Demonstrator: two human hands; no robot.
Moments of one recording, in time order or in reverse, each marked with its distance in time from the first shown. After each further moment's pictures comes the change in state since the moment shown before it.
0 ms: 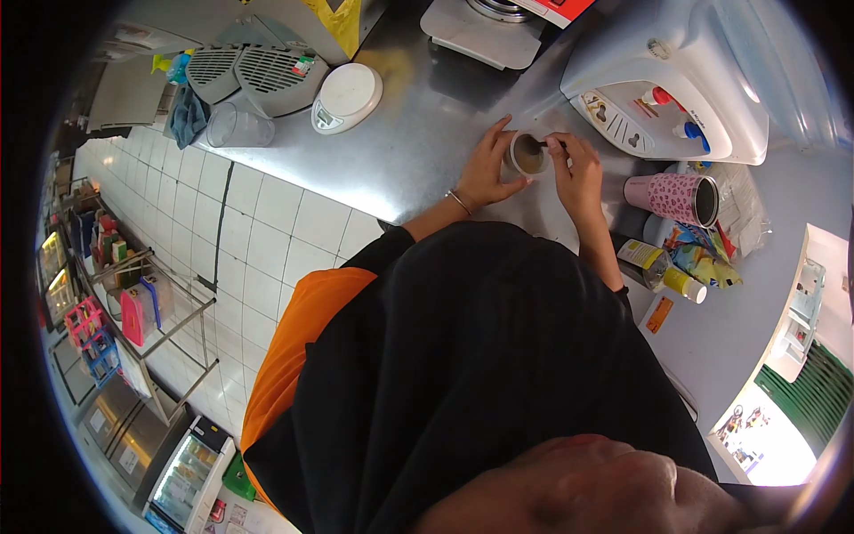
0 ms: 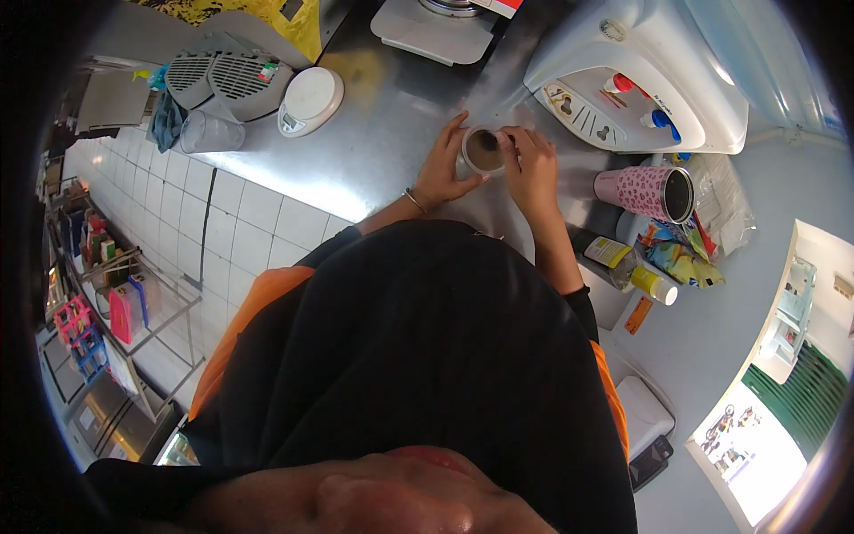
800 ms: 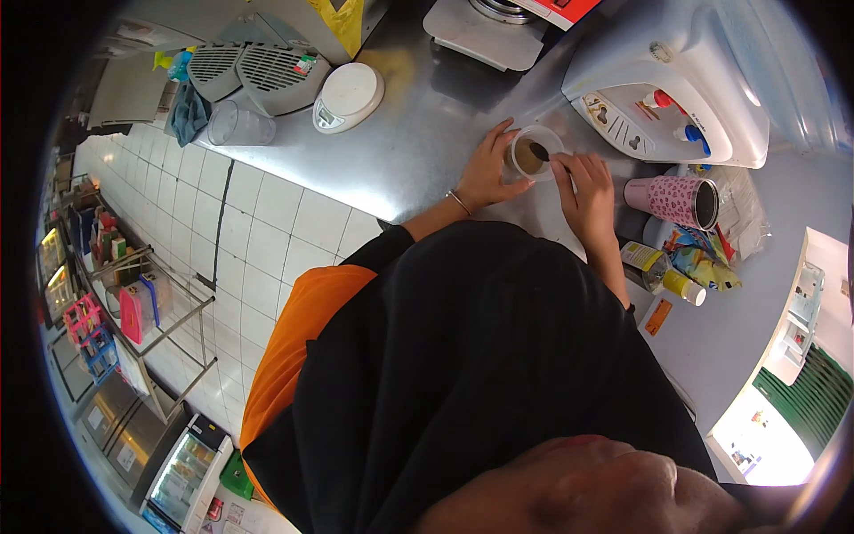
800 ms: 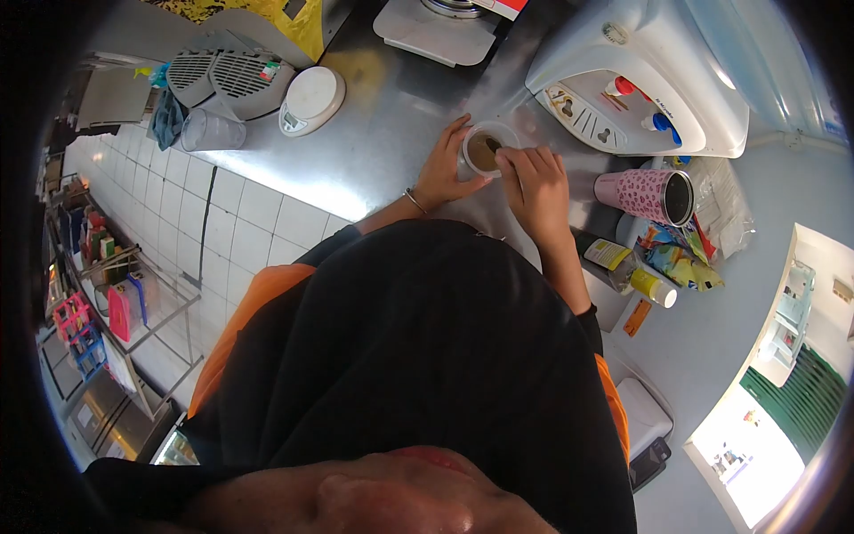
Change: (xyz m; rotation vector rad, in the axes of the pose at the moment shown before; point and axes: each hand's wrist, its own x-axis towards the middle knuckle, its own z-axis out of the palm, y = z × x) left_hand 0.001 0.003 -0.001 -0.013 0.025 -0.054; right_hand -0.012 -0.031 -0.030 -0.127 -0.001 -0.231
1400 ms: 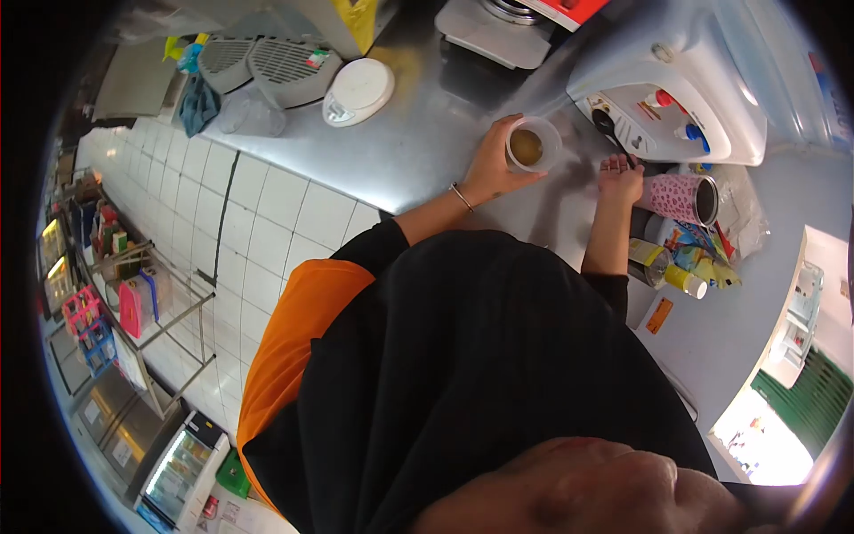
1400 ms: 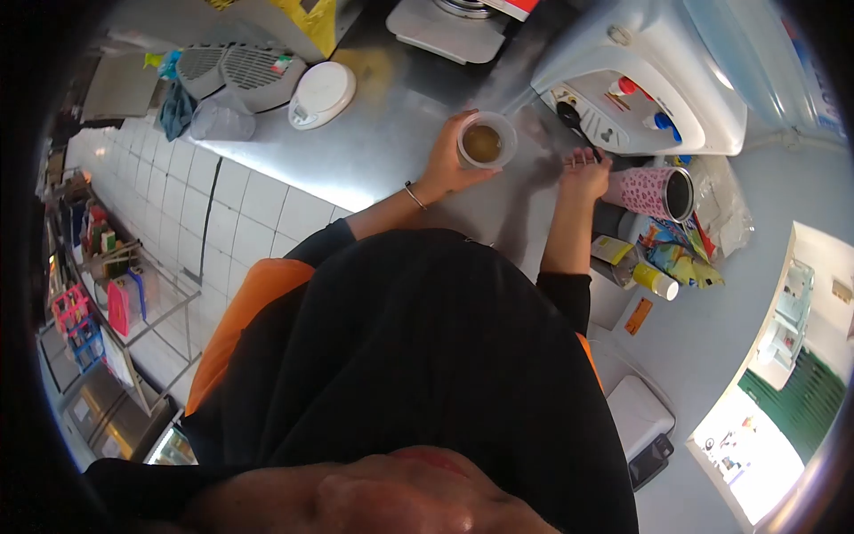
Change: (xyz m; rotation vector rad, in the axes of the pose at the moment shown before) left_hand 0.010 0.018 -0.011 -0.153 0.091 -0.014; right_hand -0.030 0.155 0.044 1.375 1.063 1.171
